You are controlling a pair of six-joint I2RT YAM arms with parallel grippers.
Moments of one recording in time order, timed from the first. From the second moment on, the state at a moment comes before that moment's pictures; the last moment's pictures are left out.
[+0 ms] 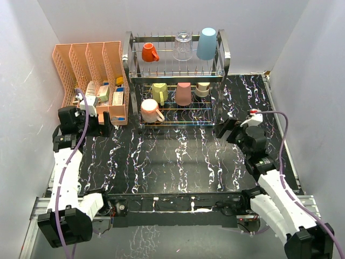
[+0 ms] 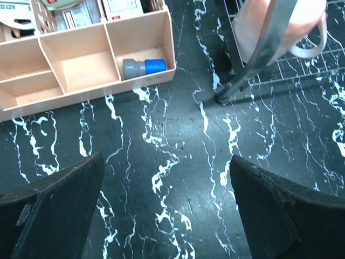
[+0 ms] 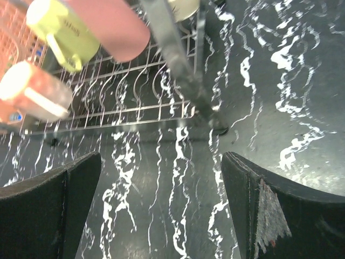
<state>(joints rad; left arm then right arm) 0.18 0.97 0.89 -0.54 0.39 0.17 0.21 0.71 0.47 -0.02 0.02 0.47</state>
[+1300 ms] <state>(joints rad) 0.18 1.09 1.03 -0.82 0.44 0.36 0.73 1.75 1.05 0.27 0.02 0.11</state>
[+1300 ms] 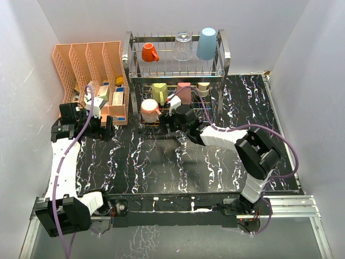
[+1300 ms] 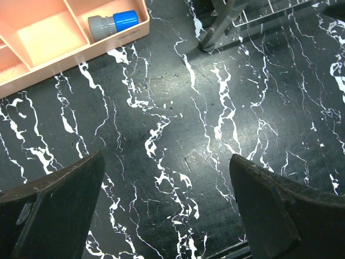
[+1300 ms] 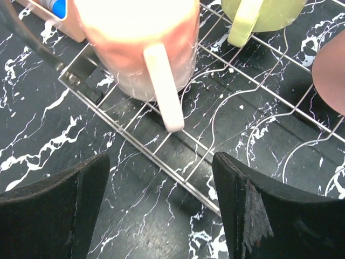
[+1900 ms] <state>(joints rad) 0.18 1.08 1.03 -0.92 0.54 0.45 0.69 1.93 1.20 0.37 -0.06 0.09</state>
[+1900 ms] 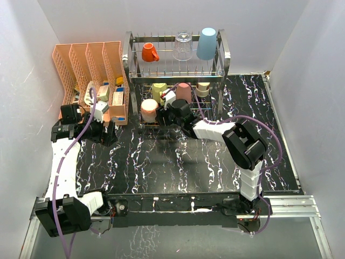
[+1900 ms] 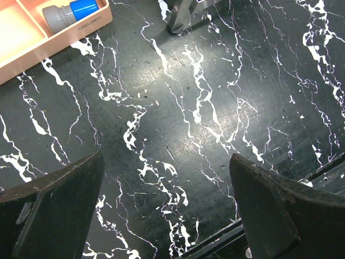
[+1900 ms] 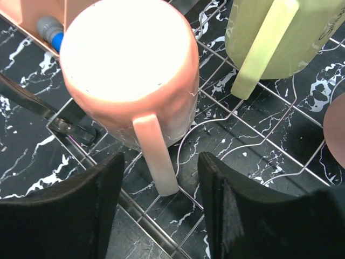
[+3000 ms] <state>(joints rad) 0.18 0.96 1.03 -0.95 0.61 0.54 0.70 1.76 1.08 0.34 -0.06 0.05</state>
